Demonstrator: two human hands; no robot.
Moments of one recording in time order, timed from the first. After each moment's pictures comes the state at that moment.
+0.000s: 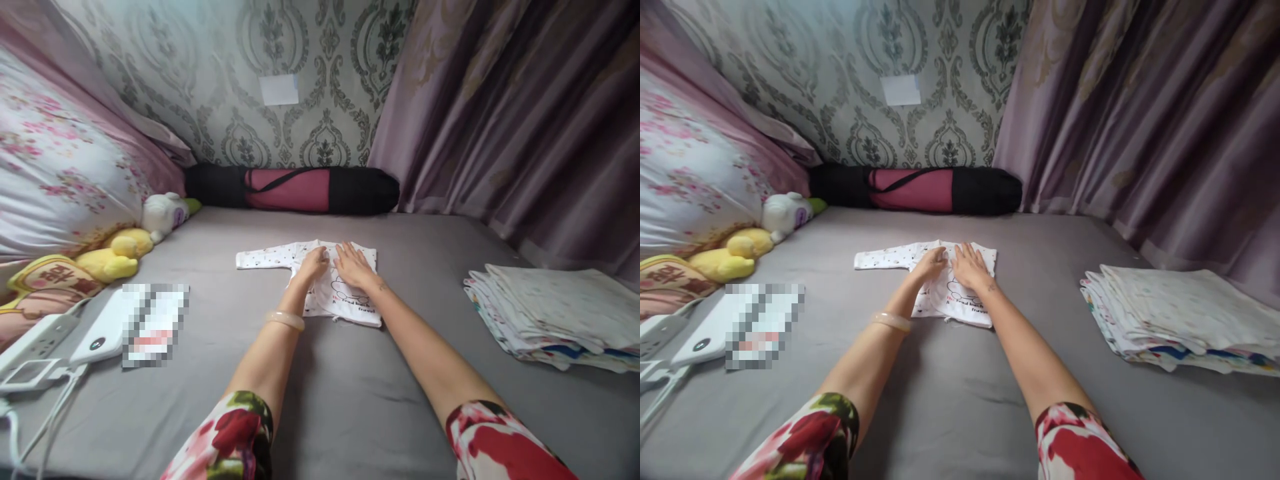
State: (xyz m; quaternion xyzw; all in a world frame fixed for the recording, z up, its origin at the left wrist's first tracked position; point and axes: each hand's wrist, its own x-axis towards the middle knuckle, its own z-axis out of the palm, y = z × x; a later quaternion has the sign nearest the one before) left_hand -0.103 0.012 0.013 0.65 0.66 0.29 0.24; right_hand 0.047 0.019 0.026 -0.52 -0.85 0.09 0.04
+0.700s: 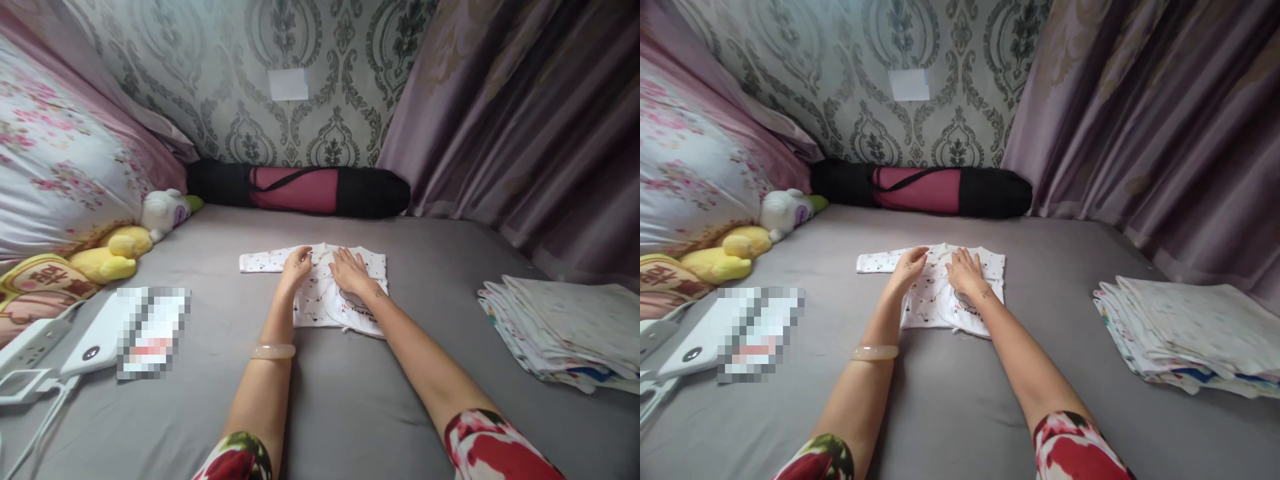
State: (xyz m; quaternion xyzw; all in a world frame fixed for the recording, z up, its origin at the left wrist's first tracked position) left_hand -0.156 -0.004 0.015 0.54 0.65 0.47 0.28; right_hand 0.010 0.021 0.026 -0.52 -0.85 0.11 0.02
